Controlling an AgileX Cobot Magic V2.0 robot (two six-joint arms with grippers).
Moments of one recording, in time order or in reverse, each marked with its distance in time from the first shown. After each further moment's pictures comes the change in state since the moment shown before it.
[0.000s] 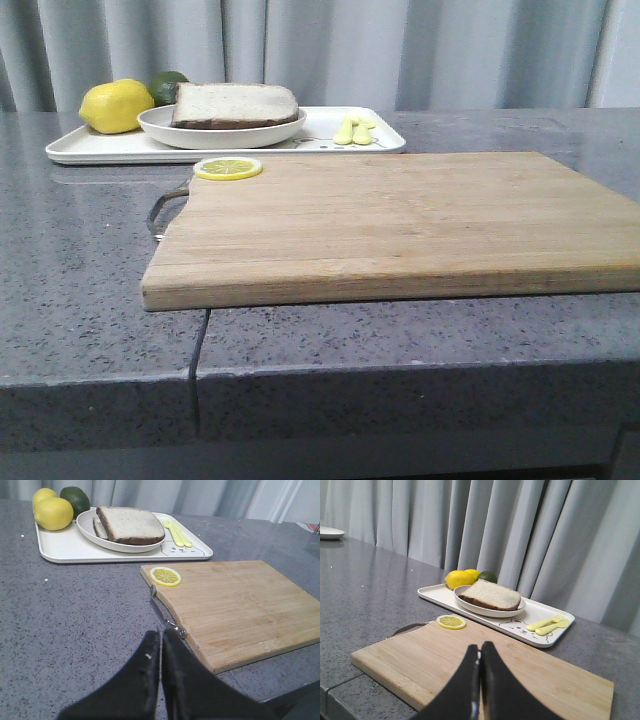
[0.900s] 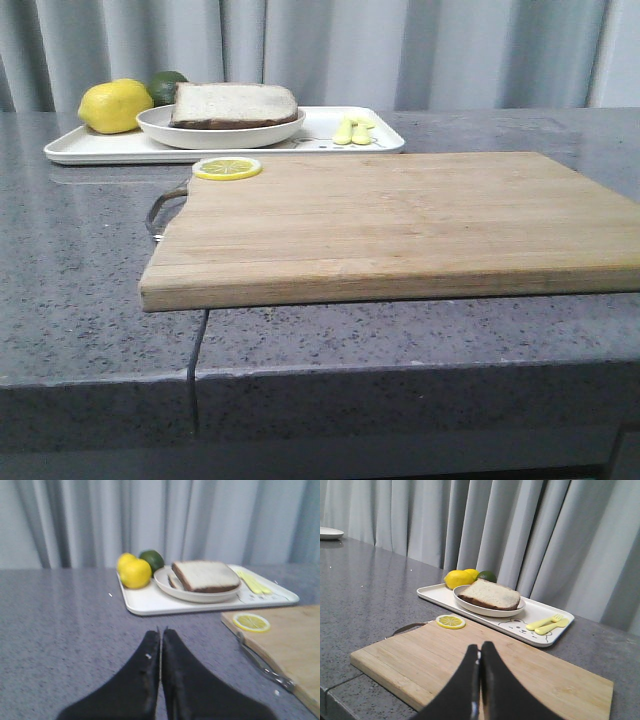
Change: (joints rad) left arm 0.000 -0.135 0.268 0.202 -0.469 0.000; right arm 0.000 0.000 0.000 0.004 -0.001 -0.001
